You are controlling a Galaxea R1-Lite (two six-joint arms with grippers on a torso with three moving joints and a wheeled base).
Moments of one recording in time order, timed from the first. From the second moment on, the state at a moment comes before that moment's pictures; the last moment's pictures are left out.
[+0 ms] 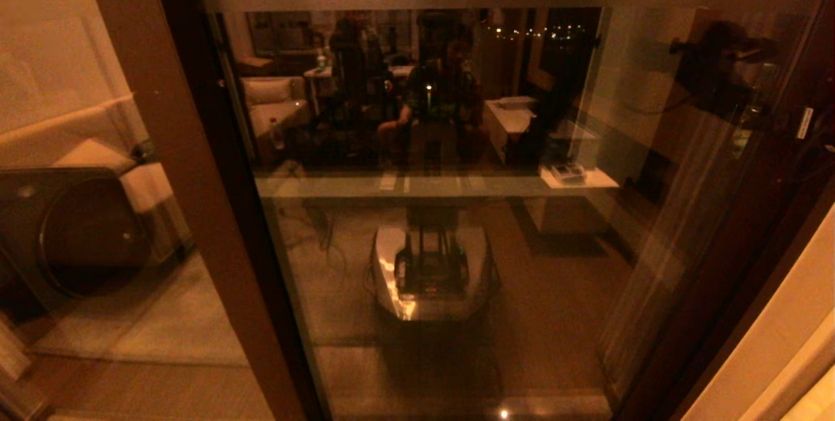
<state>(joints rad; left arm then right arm) 0.00 0.00 0.00 -0.09 -0.02 0.05 -0.46 2.00 -1.73 0.06 0.44 0.00</state>
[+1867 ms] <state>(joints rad) 0.00 0.00 0.00 -0.09 -0.02 0.05 -0.34 1.89 -1.56 0.00 0.44 -0.01</state>
